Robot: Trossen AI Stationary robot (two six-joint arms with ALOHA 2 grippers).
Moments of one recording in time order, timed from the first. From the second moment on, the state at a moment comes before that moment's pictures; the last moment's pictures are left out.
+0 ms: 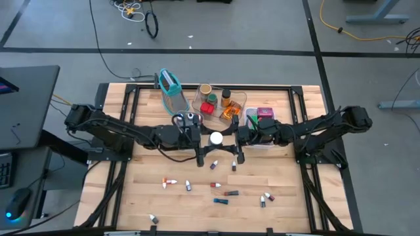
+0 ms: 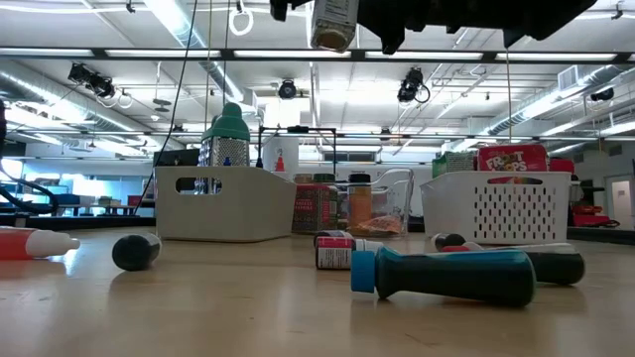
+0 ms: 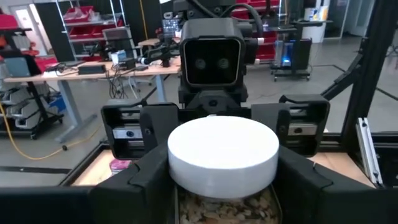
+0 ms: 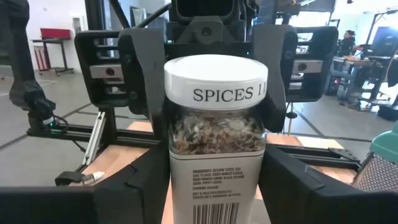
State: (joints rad) left arm -0.20 1.46 0.99 0.45 -0.36 0.04; right arm 0.08 1.40 0.74 0.67 -0.05 -0.05
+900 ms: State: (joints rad) left arm -0.20 1.46 0.99 0.44 -0.63 0.16; right arm 0.08 1.40 0.74 0.44 0.37 -0.01
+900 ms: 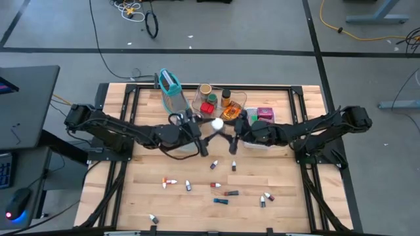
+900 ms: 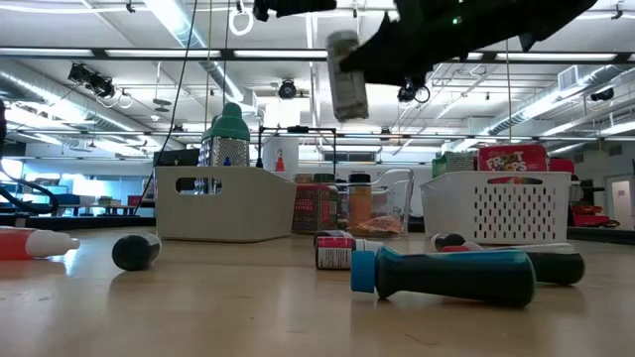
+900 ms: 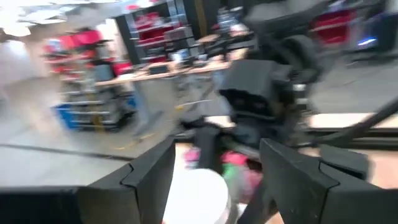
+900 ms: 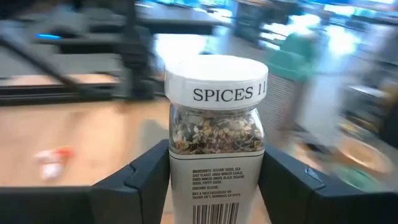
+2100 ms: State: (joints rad) left arm -0.20 1.46 0.99 0.44 -0.63 0.30; right arm -0.31 1.72 0.74 0.66 0.34 0.08
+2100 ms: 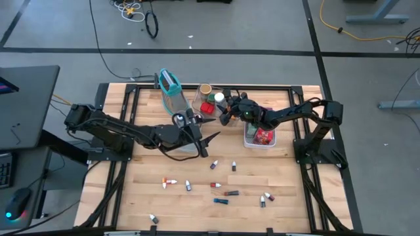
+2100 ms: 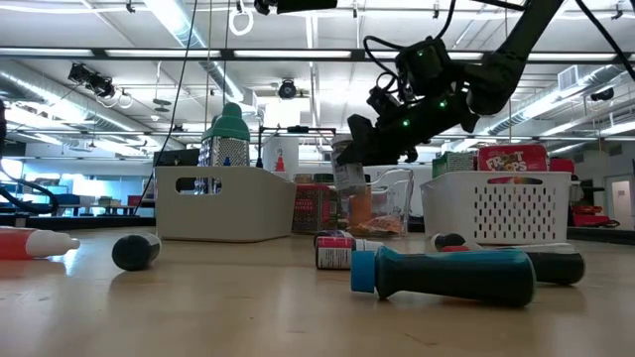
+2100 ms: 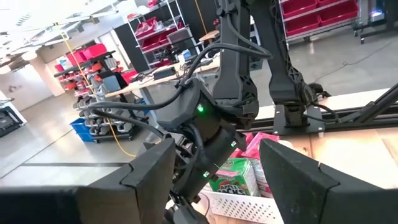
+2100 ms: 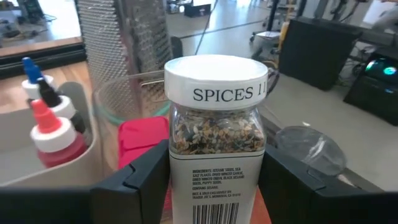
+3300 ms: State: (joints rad) left arm -0.20 1.46 0.99 0.44 -0.63 0.31; right arm -0.38 1.78 0.91 0.30 0.22 0.14
